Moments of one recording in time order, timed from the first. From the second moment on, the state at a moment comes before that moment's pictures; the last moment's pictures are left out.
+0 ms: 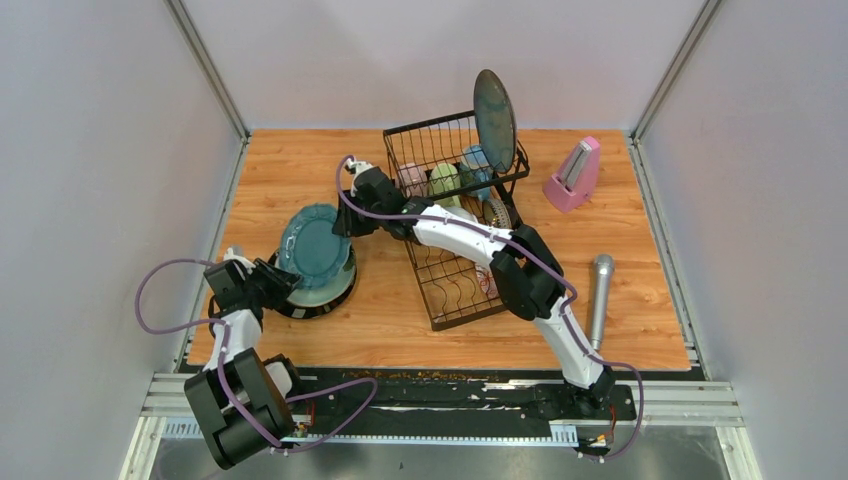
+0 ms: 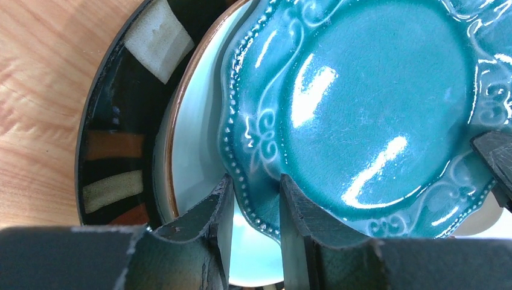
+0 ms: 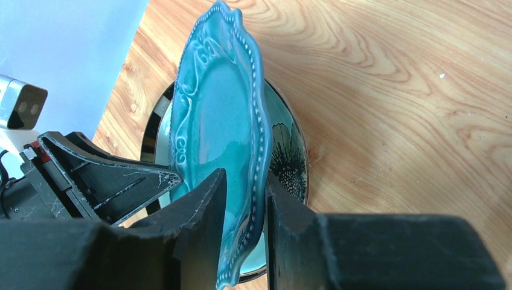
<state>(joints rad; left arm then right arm) 0.50 1.01 0.29 -0.05 0.54 -0.56 0.91 2.29 1.93 -0.18 -0.15 0.60</state>
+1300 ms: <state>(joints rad) 0.47 1.05 0.26 -0.02 0.71 -0.60 0.99 2.35 2.14 -0.16 -0.18 0.38</state>
